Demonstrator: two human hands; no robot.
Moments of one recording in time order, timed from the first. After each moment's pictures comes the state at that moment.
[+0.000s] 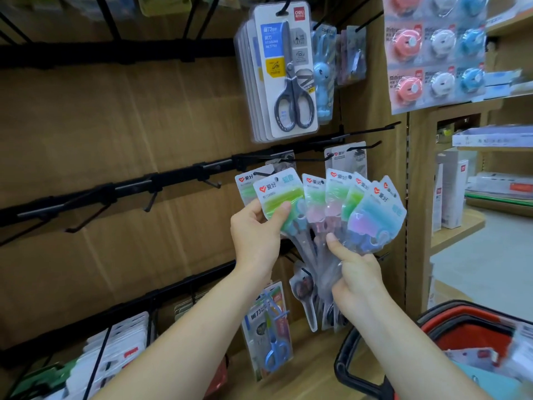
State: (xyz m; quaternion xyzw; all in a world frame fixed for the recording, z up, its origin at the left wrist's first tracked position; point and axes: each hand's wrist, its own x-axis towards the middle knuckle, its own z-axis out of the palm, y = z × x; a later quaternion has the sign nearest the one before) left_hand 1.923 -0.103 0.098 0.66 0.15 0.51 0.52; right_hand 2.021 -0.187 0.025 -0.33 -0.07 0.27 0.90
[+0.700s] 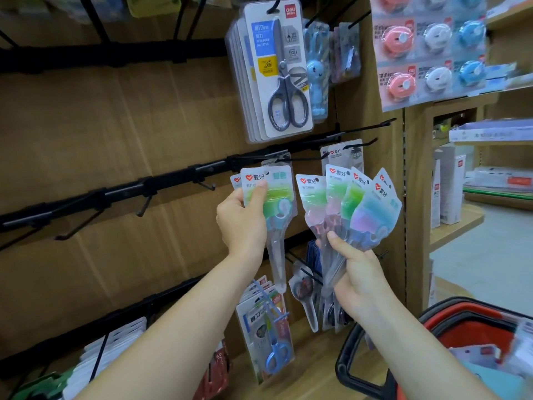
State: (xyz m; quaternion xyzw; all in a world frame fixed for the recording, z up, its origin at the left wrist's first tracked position) left_hand 1.940 -0.076 0.111 0.63 0.23 0.56 0.49; right_hand 2.027 -0.196 0.030 -0.29 -0.12 0.29 0.90
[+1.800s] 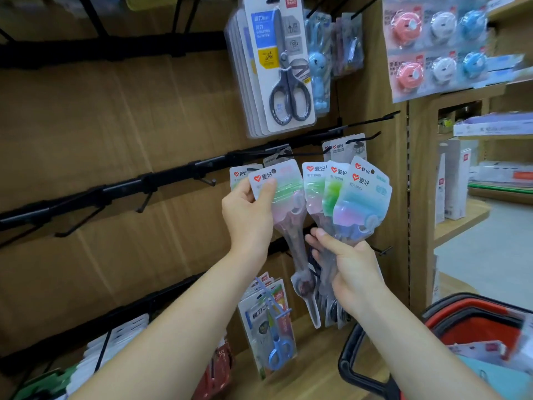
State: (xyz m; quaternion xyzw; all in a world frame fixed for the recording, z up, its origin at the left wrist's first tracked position) left_hand 1.937 -0.090 0.116 0.65 0.17 0.55 0.50; right_hand 2.021 -0.189 0.032 -0.35 -0.18 0.28 0.88
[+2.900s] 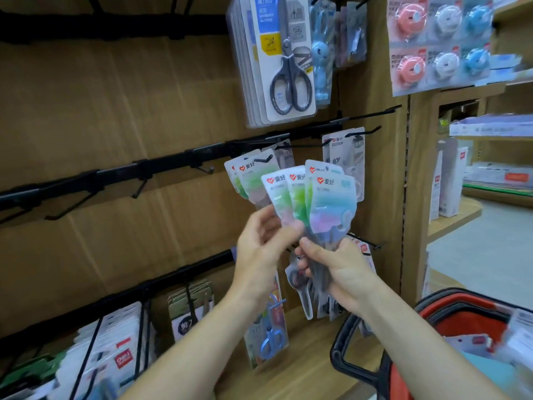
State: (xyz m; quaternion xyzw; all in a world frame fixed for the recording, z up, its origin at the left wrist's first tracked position) left_hand 1.899 -0.123 0.066 0.67 0.15 0.42 0.60; right_hand 2.022 -0.198 0.019 -0.39 -0.32 0.35 0.78
